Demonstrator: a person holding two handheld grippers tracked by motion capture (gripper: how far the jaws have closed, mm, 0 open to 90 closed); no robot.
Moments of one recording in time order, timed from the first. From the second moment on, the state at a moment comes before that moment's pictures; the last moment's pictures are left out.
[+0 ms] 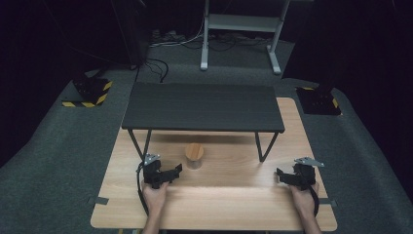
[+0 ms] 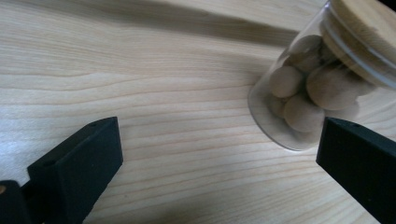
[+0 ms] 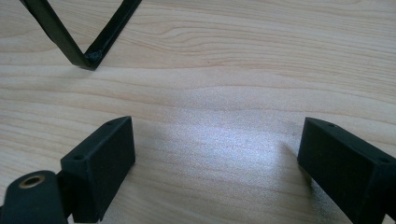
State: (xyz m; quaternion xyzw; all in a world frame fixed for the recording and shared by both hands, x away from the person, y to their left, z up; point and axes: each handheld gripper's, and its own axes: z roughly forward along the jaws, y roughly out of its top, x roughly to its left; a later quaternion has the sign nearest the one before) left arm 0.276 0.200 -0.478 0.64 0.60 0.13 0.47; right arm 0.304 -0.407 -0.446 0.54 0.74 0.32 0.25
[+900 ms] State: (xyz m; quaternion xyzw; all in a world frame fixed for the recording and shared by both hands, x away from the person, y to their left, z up) left arm 0.271 0.189 -0.463 0.72 0.51 0.14 0.45; right arm 0.306 -0.407 -0.446 0.53 0.75 0.32 0.24
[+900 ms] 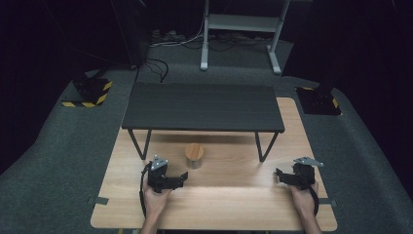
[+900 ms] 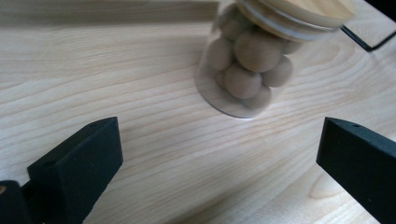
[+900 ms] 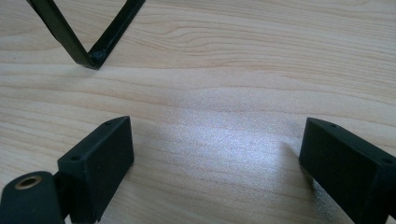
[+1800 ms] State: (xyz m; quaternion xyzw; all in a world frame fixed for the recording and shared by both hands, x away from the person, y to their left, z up) left arm 0.307 0.129 -0.438 0.75 0.49 0.18 0.41; right arm 0.306 -0.407 -0.446 0.53 0.75 0.32 0.24
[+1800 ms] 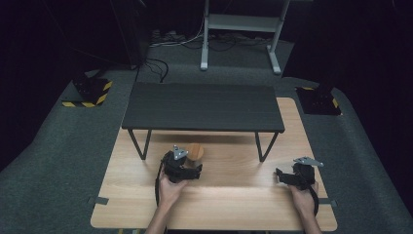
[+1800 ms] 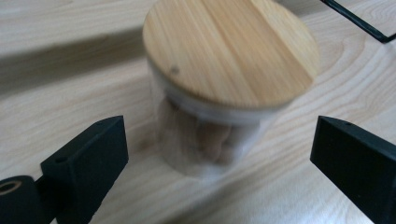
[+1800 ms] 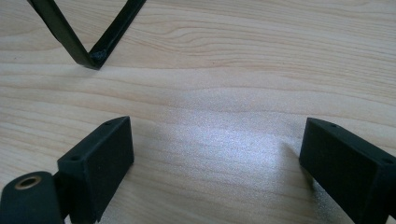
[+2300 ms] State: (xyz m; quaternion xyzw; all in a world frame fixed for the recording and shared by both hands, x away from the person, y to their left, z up) left arm 0.324 0.099 -0.439 0.75 0.49 0.22 0.38; right arm 0.306 -0.407 -0.446 0.53 0.75 0.32 0.24
